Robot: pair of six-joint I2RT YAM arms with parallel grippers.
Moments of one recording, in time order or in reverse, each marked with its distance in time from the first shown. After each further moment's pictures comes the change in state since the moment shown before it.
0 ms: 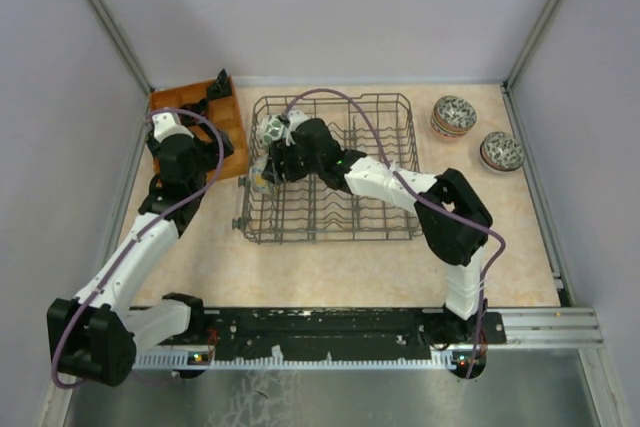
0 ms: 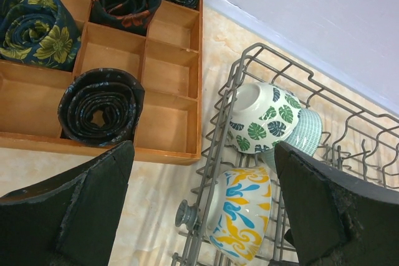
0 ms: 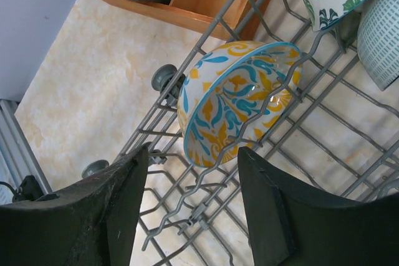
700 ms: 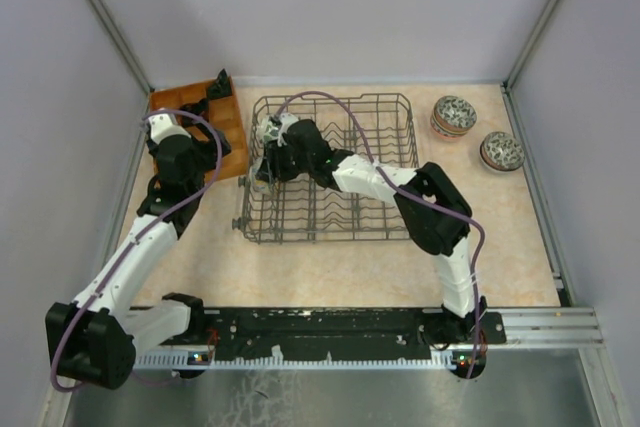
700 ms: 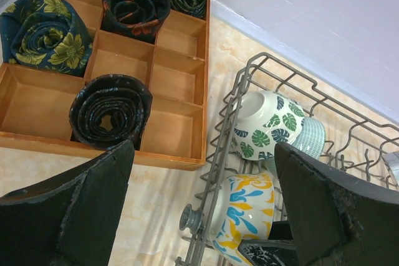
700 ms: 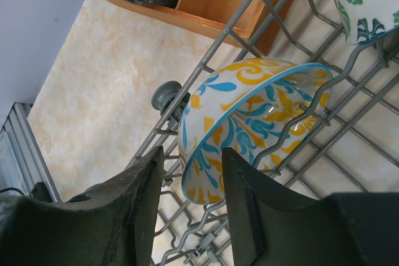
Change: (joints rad) left arm 0.000 -0.018 -0.001 0.000 -0.037 0.008; right arm 0.003 0.142 0.095 0.045 -0.065 0.054
